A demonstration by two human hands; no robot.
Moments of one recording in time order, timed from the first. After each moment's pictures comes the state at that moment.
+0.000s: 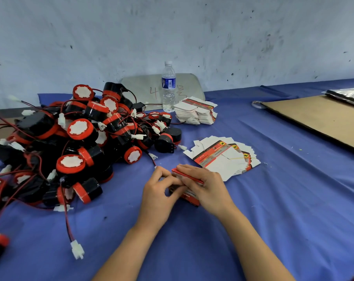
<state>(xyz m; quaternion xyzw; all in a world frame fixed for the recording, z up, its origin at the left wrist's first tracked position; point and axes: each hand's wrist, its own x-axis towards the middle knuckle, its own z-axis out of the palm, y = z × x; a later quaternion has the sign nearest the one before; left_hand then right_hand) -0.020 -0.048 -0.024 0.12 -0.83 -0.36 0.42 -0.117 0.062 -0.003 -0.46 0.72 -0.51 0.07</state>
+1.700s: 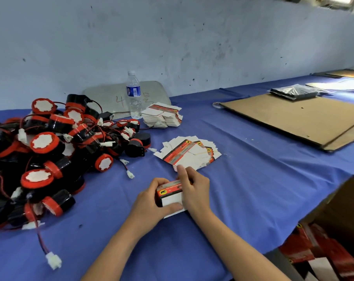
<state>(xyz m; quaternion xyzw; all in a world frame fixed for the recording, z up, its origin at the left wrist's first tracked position) -0.011 -0.020 -0.020 0.10 -0.84 -0.50 0.16 -0.100 0.086 -0.018 -0.21 0.71 -0.67 -0.04</state>
